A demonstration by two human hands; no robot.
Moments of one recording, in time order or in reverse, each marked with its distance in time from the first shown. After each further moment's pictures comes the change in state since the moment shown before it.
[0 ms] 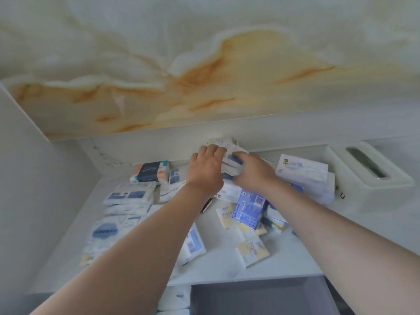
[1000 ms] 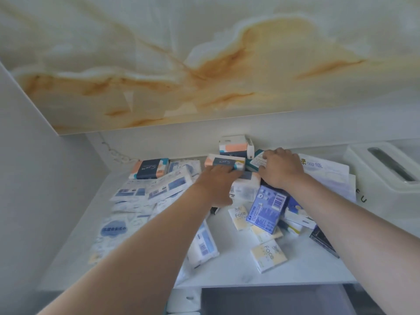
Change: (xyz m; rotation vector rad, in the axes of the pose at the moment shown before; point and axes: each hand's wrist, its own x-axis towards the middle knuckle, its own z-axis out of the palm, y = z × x) left_hand -0.010 -0.025 0.013 0.000 -0.408 0.214; right_hand 0.019 0.016 -0.009 -0.474 0.019 0.068
